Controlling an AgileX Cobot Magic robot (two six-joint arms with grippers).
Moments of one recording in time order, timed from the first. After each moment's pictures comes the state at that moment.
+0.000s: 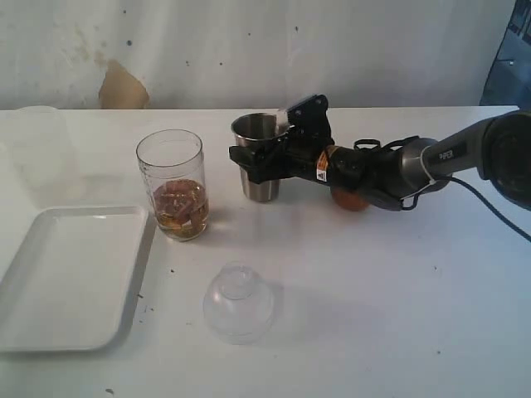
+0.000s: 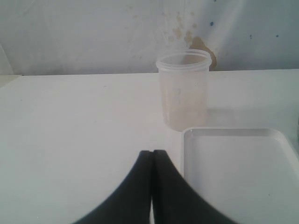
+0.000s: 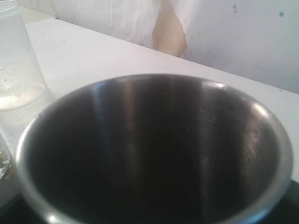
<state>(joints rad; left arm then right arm) 0.11 0.00 0.00 0.04 0.26 0.03 0.20 2.37 -1.45 -0.82 -0.84 0.64</state>
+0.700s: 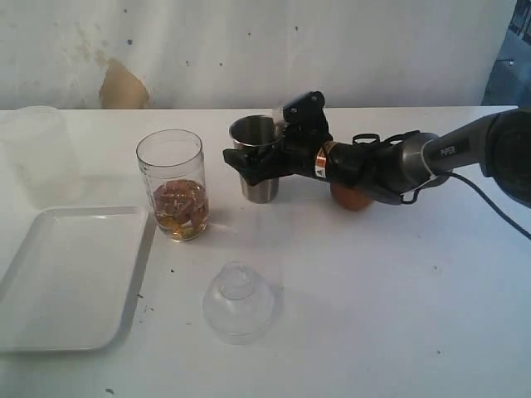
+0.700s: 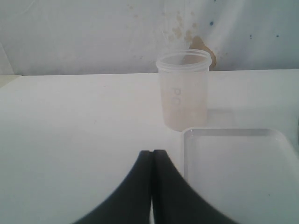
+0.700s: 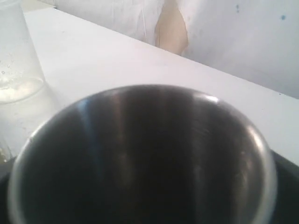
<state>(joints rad) 0.11 0.00 0.00 0.04 0.26 0.03 0.20 2.35 -1.46 -0.86 -0.80 0.64</state>
